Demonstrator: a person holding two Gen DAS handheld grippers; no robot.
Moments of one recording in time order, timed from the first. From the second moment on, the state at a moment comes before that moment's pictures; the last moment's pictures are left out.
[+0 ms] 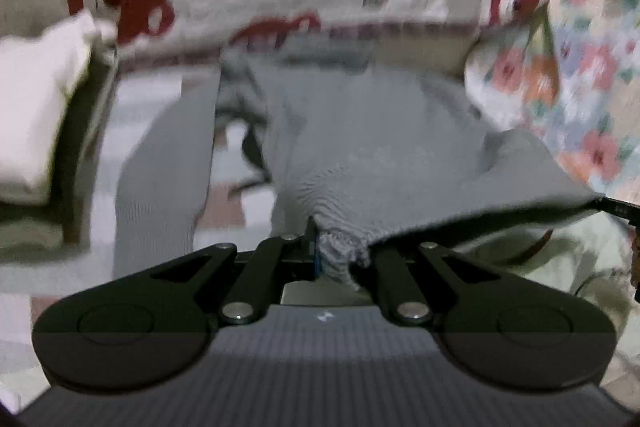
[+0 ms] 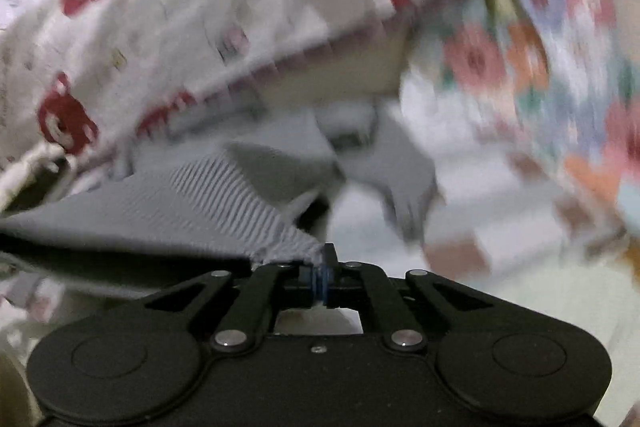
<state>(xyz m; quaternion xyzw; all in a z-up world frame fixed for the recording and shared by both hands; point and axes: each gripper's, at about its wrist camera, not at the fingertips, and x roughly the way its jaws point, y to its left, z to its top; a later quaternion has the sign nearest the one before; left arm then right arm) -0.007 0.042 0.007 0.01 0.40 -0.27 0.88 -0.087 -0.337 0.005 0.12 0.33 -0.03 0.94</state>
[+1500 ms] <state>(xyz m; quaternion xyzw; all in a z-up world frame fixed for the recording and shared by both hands) -0.086 0.016 0.012 0.11 0.54 -0.39 0.73 -0.232 -0.405 -0.025 0.27 0.30 -0.13 0.90</state>
